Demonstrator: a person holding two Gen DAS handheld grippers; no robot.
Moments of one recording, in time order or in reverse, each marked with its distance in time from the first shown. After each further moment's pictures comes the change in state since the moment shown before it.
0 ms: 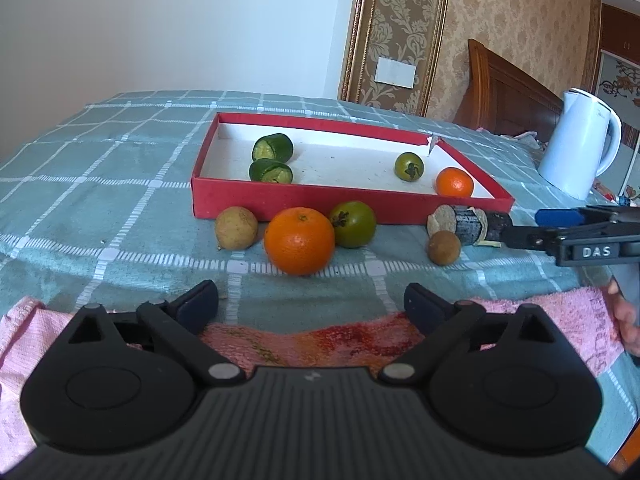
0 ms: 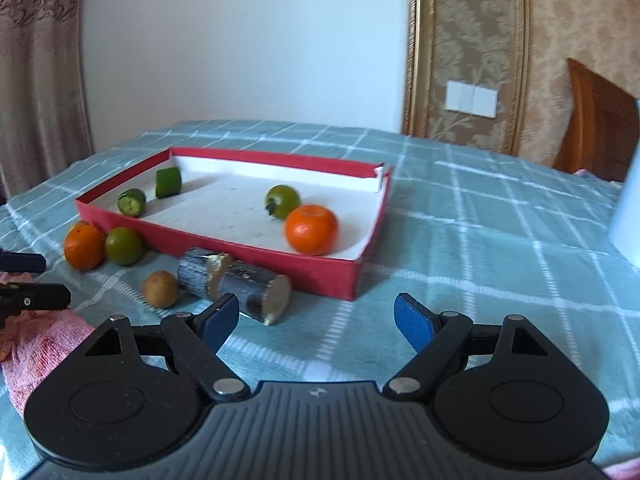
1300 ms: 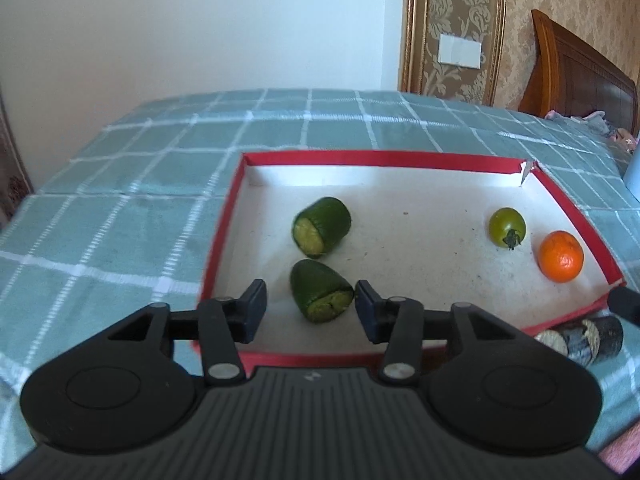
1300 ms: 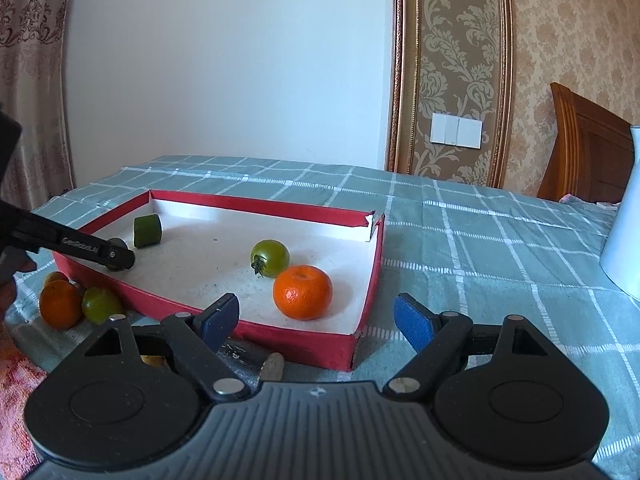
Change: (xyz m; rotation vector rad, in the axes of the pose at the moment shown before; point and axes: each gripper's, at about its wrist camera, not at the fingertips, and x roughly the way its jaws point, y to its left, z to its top) left arm 0.088 0.001 0.091 0.030 0.083 0.221; right arm 0.008 0.001 0.021 0.027 -0.126 -0.074
